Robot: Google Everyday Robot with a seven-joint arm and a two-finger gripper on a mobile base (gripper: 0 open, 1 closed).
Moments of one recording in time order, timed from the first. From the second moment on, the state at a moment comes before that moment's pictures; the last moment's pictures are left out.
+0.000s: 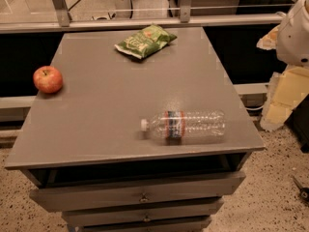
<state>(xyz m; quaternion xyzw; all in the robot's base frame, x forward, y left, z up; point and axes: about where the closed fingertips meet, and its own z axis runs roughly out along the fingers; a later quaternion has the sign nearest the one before) 0.438 -0.217 0.976 -0.60 0.78 -0.03 0.16</state>
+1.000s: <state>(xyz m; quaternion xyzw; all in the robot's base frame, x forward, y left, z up) 0.458 -0.190 0.925 -0.61 0.77 0.00 0.18</state>
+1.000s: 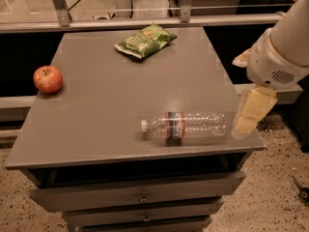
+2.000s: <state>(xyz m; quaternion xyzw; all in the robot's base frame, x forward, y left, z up) 0.478 -0.132 0.854 -0.61 0.76 0.06 0.20</state>
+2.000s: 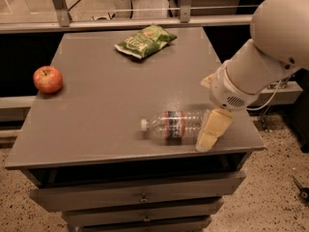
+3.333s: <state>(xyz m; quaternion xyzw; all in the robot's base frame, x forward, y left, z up) 0.466 -0.087 0.902 -0.63 0.73 0.11 0.25</state>
